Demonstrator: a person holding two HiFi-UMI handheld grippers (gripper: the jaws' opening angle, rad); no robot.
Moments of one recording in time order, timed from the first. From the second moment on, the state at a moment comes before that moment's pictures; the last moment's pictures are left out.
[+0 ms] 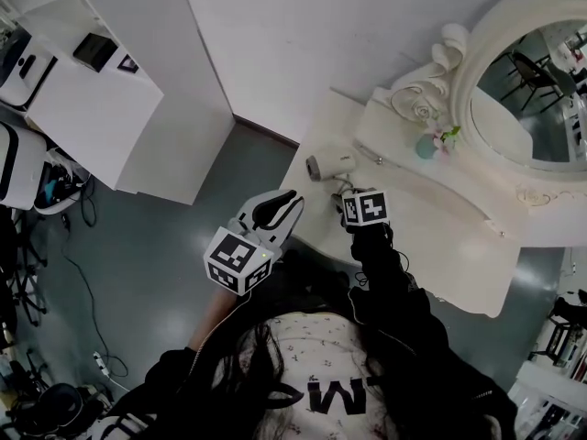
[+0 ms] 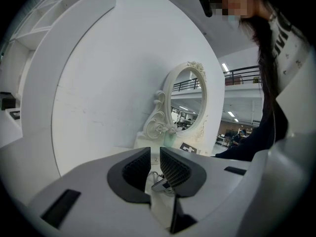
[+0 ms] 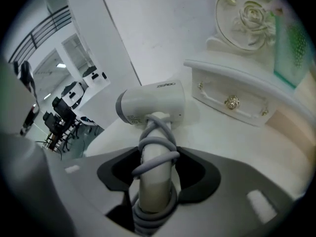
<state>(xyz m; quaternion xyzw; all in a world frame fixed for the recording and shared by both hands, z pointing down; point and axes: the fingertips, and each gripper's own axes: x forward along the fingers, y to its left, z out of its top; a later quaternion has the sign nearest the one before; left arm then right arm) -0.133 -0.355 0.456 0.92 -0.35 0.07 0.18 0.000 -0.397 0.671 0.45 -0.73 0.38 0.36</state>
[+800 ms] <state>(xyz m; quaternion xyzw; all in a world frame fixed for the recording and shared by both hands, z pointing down) -0.113 -0.351 0.451 0.93 -0.31 0.07 0.18 0.002 -0.409 0.677 0.49 -0.73 0.31 0.37</state>
